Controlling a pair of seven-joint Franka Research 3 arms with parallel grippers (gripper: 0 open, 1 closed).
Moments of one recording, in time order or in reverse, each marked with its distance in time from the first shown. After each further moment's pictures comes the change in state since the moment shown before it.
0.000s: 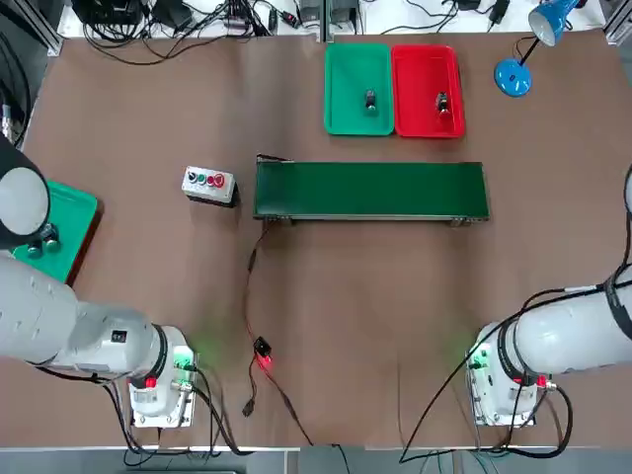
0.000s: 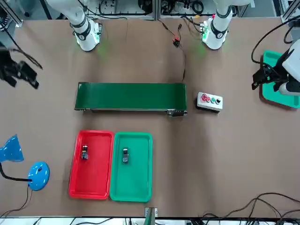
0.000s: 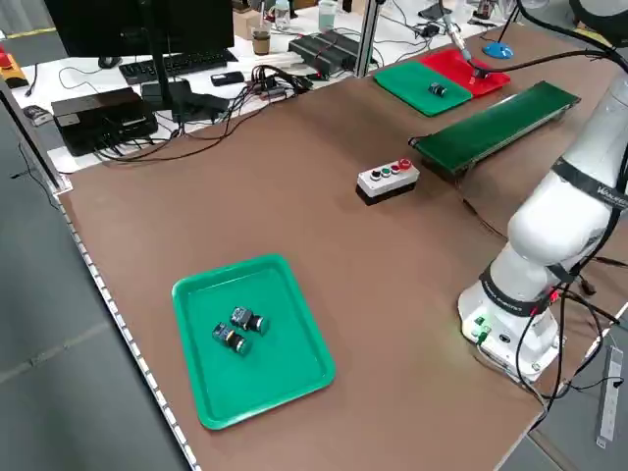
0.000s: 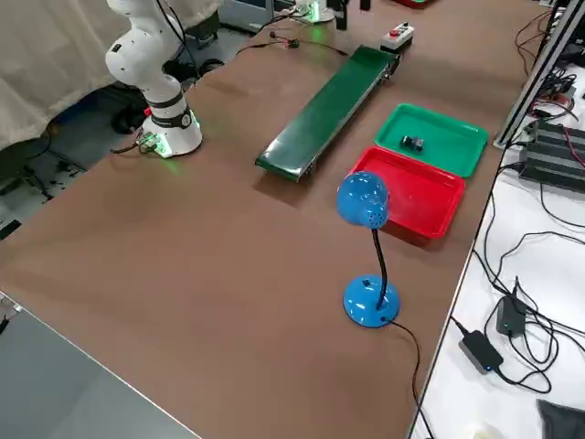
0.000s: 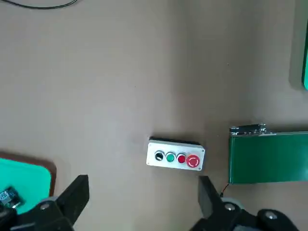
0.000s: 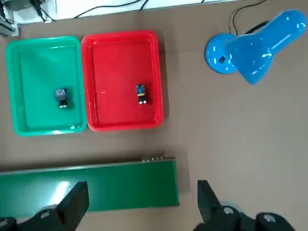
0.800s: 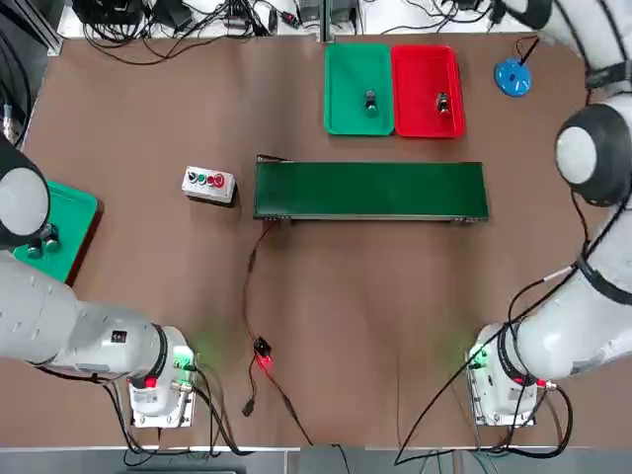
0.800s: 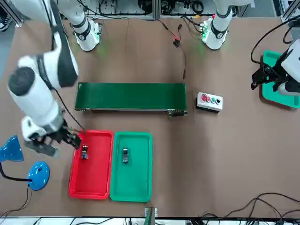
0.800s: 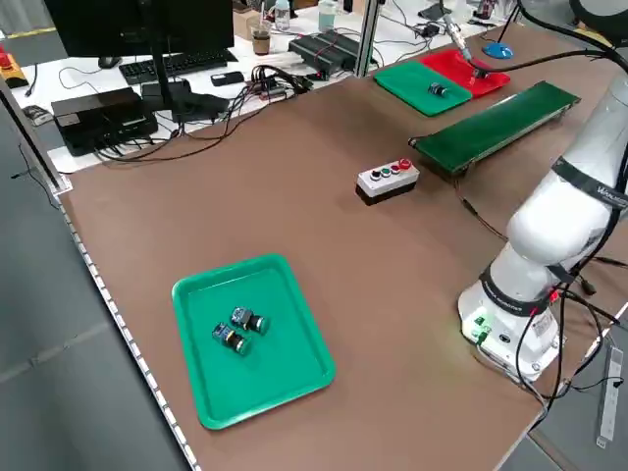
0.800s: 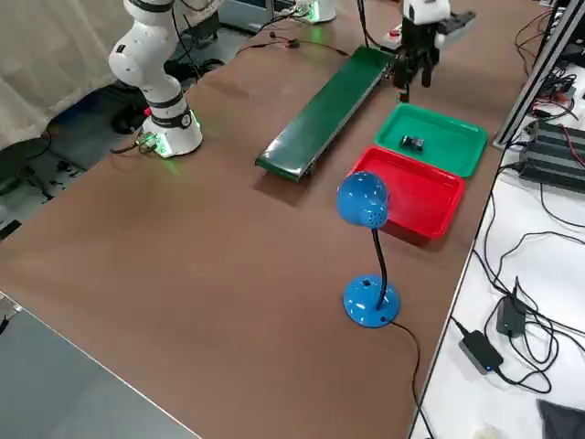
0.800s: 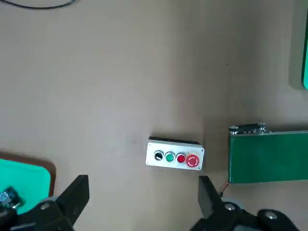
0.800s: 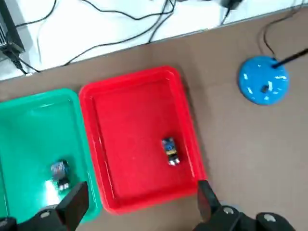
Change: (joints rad) left arm -0.002 0.000 0.000 -0.001 0.000 0.000 0.001; right arm 0.109 0.337 0.040 0.004 -0.134 0.399 0.344
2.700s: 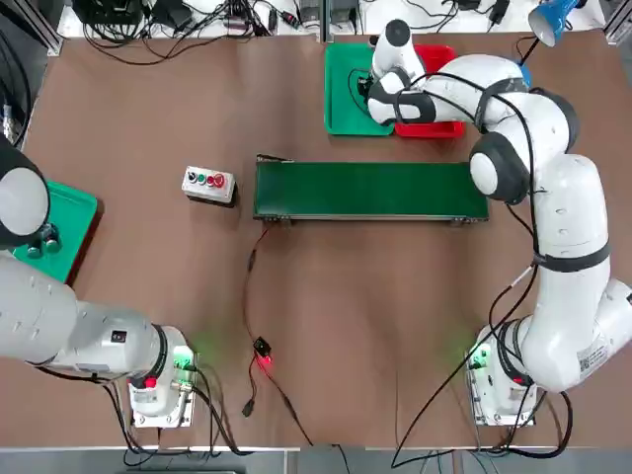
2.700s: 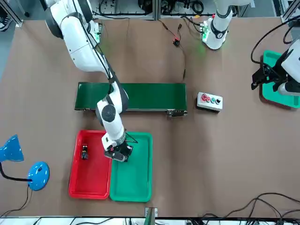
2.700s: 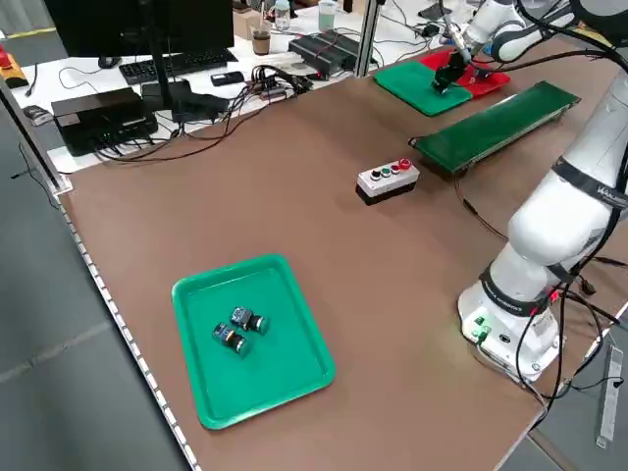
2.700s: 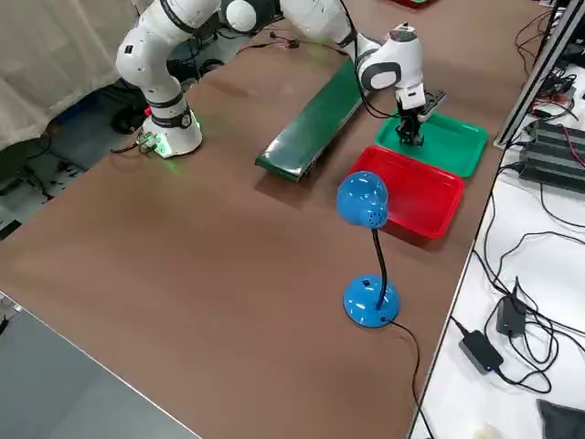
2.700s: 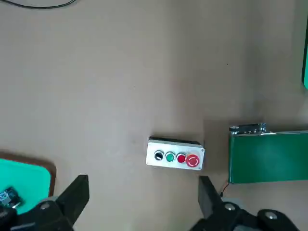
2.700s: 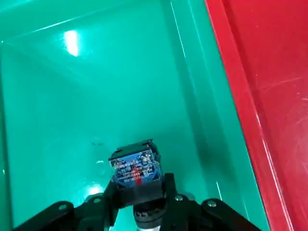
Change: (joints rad) left arm 0.000 0.000 0.001 -0.001 0.000 0.000 0.000; right arm 0.238 0.517 0.006 -0.053 -0.009 0.698 0.323
